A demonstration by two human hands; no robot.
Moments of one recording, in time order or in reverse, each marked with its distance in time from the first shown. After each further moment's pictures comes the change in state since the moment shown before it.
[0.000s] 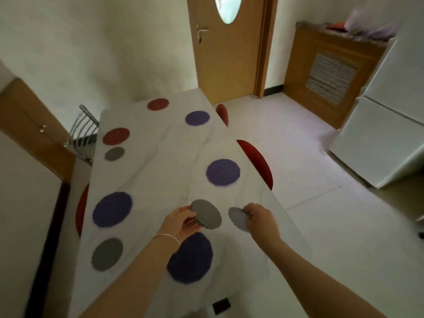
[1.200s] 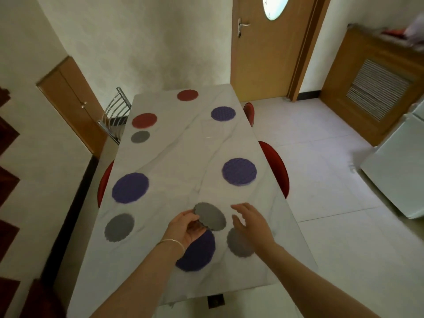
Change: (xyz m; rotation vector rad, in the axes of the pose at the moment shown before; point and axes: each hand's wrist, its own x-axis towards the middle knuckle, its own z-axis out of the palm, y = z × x) left_hand -0.030 -0.032 -0.011 -0.255 0.100 0.046; right_hand -0.006 -0.019 0.006 0.093 -0.150 -0.380
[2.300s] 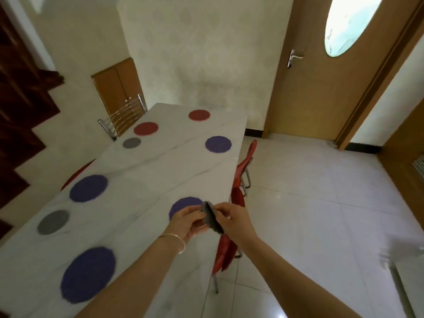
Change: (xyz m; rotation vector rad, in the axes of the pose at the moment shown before) left_hand 0.101 -0.046 0.310 -0.007 0.121 0.285; right_hand 0.207 0.148 -0.203 0.273 -0.336 -0.214
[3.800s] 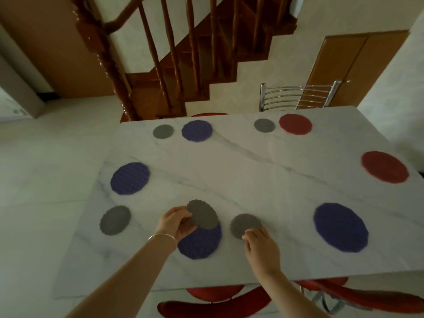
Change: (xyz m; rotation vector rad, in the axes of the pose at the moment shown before) left_hand 0.138 -0.009 0.015 -0.834 1.179 0.264; right_hand 0.319 0.142 0.036 -0.458 -0.691 -0.973
